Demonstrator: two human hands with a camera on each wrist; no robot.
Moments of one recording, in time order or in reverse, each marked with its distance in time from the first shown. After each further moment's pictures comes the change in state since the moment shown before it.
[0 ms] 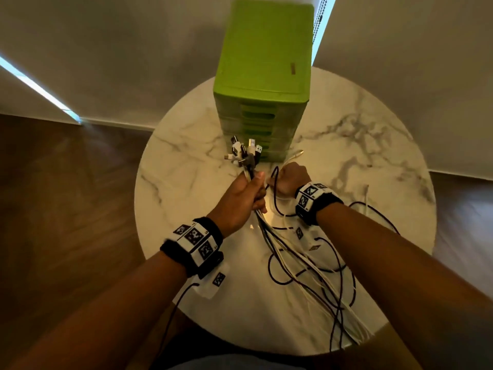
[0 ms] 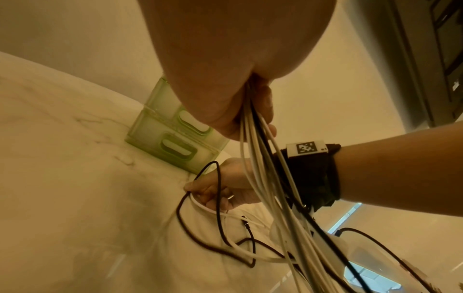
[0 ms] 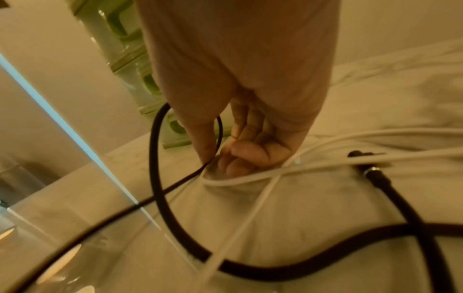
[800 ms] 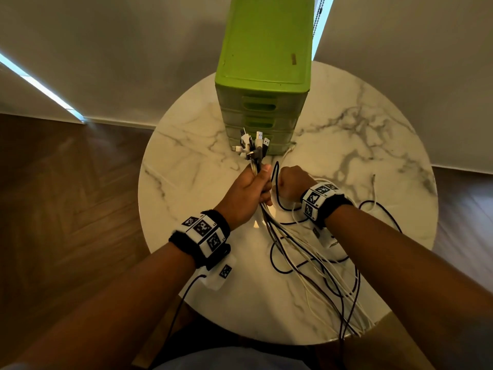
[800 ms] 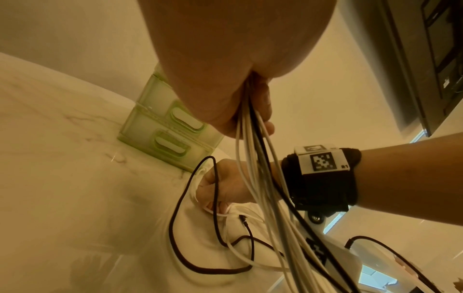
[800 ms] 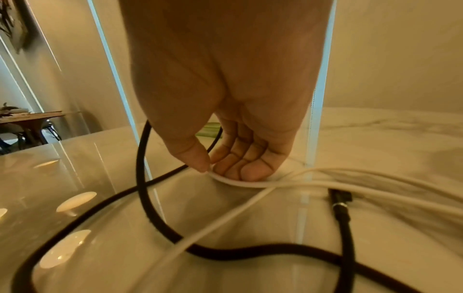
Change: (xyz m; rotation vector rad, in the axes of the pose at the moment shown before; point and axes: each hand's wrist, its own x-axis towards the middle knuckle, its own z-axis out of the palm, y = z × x) left_hand -0.005 -0.005 0.006 0.031 -0.016 0.042; right_hand -0.031 0.008 0.007 -0.226 -0.047 -0.221
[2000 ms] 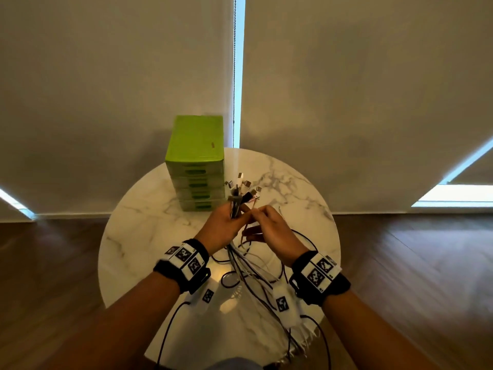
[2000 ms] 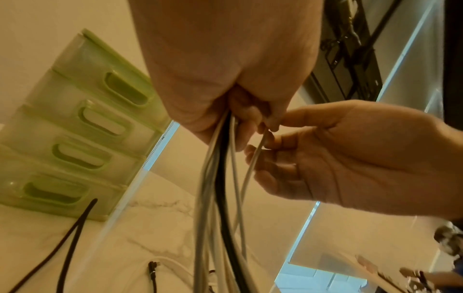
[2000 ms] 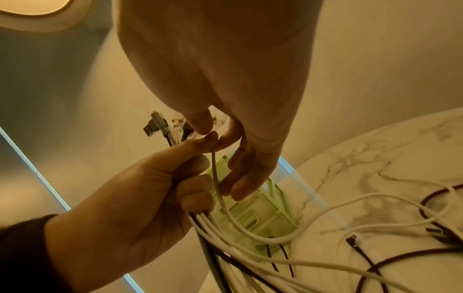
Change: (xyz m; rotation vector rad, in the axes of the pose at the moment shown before) left_hand -0.051 0.064 0.090 0.373 -0.061 0.266; right_hand -0.233 0.001 -0.072 1.235 0.366 -0.068
